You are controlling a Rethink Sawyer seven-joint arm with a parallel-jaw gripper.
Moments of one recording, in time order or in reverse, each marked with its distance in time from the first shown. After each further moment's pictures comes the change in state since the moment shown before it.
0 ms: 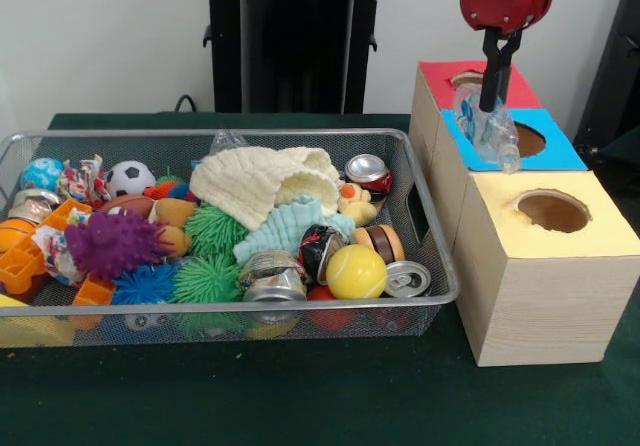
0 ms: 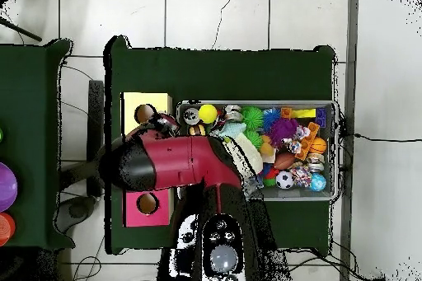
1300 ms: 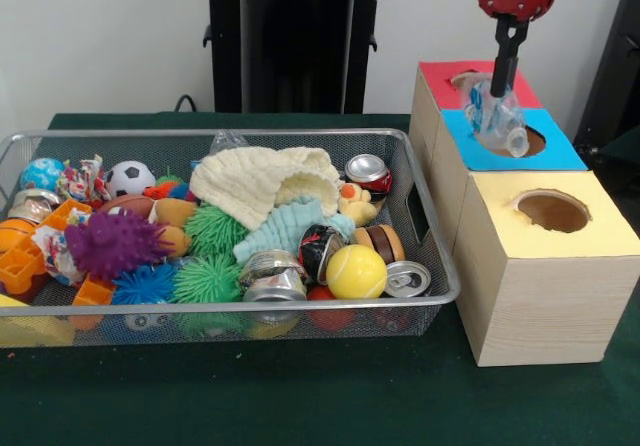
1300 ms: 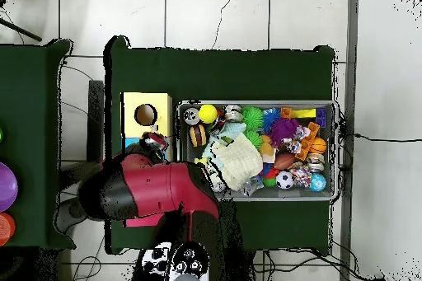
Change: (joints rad) arm 0.130 -0.016 -0.110 0.091 0.010 -0.124 0.001
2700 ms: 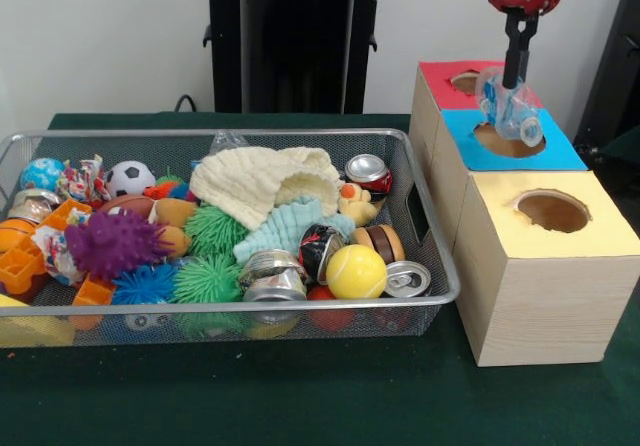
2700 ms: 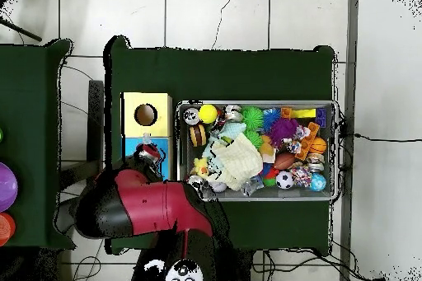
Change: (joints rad) arm 0.028 -0.025 -0.011 0.114 0.069 -0.131 0.000
